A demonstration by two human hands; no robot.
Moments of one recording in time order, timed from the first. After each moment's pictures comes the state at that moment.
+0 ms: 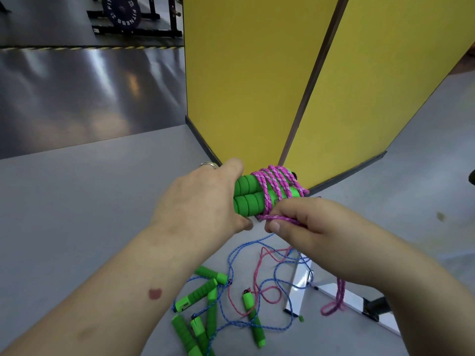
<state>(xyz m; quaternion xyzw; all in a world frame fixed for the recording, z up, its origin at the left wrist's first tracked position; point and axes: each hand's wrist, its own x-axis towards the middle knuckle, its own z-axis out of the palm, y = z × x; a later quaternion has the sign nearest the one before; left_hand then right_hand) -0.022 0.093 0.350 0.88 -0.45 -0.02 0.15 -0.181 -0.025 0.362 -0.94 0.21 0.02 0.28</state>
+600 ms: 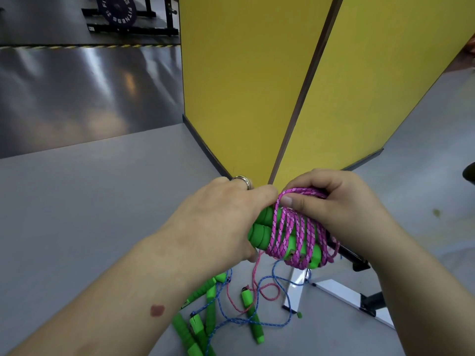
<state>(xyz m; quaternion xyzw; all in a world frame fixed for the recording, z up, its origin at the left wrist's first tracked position) -0.034 0.093 0.344 0.77 -0.62 -0.06 0.11 -0.183 -0.051 0.354 -0.84 0.26 -0.21 0.43</state>
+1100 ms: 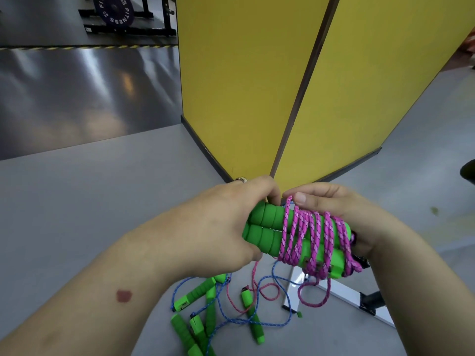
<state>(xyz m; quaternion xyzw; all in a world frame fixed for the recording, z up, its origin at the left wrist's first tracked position) -0.032 0.104 0.361 0.73 -0.60 -0.23 0.23 -0.193 -0.081 0.328 -0.61 0.30 -0.07 0.73</state>
